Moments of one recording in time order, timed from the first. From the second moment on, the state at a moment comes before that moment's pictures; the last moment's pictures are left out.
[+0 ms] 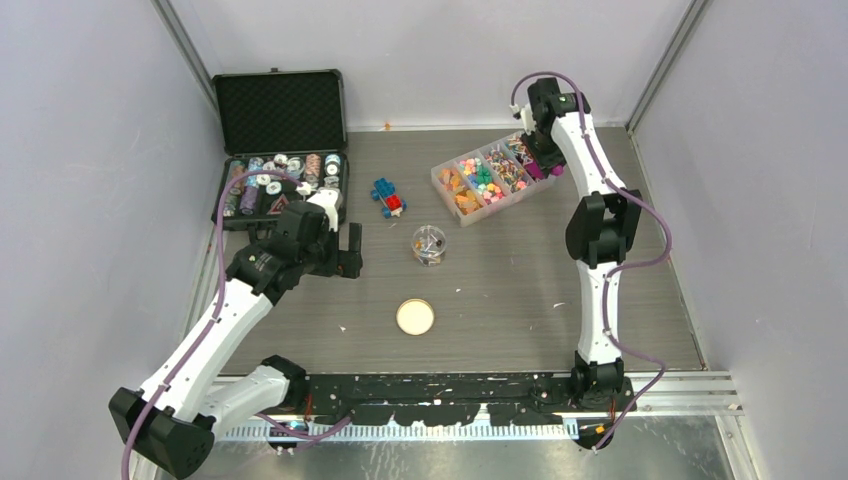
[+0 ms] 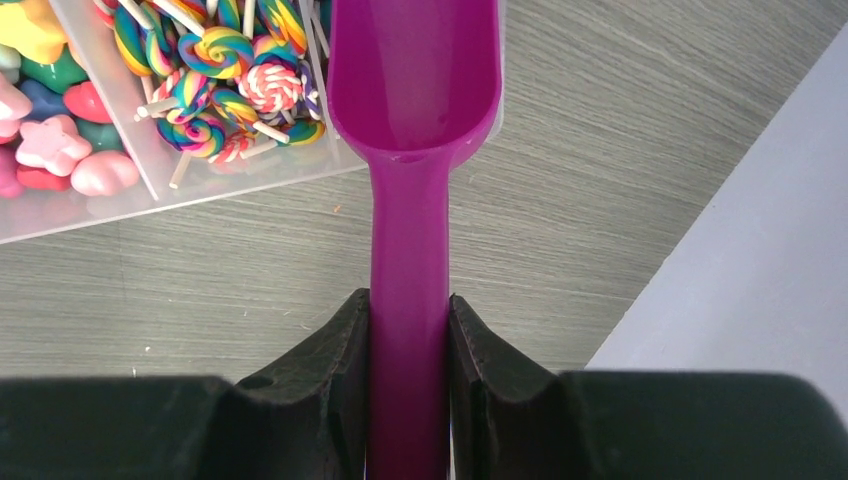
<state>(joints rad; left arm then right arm) -0.46 0.97 0.98 -0.80 -0.09 -0.26 0.16 2.32 2.38 -1.26 0.23 -0.32</state>
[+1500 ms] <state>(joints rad) -0.46 0.98 0.98 -0.81 -0.11 -0.26 0.07 2.15 1.93 -0.89 0.06 -0.37</state>
